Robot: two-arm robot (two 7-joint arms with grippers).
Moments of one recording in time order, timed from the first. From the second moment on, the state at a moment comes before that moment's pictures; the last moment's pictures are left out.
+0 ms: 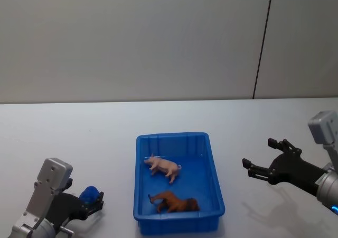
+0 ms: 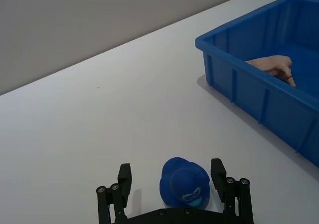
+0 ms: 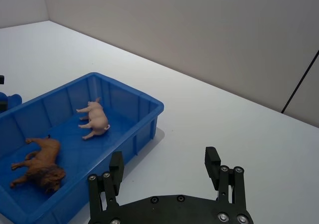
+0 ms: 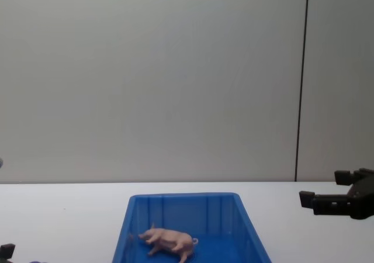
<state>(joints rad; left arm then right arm) -0.10 0.55 0.32 -1.44 -0.32 0.11 -0.10 0.20 0.39 -0.23 -1.48 0.24 0.15 0.51</state>
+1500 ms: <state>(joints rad) -0.11 0.52 0.32 -1.41 -0.33 0.14 -0.19 0.20 0.39 -0.23 -1.48 0.24 0.15 0.51</state>
